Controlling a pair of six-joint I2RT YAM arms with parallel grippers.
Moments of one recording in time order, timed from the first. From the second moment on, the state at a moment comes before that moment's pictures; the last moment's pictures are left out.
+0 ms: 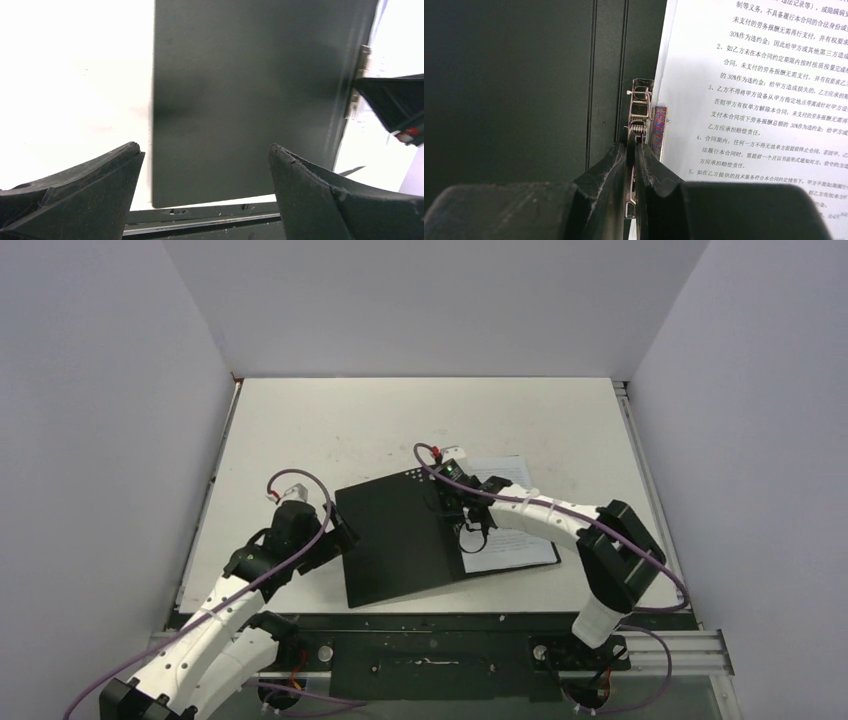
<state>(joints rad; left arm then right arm) -0.46 0.75 0.56 -0.63 -0.08 -0.88 0.82 1.71 1.10 -0.41 0.27 0.43</state>
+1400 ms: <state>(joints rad) -0.15 0.68 0.32 0.13 0.66 -1.19 0.56 1.22 1.04 -0.50 -0.05 0.41</state>
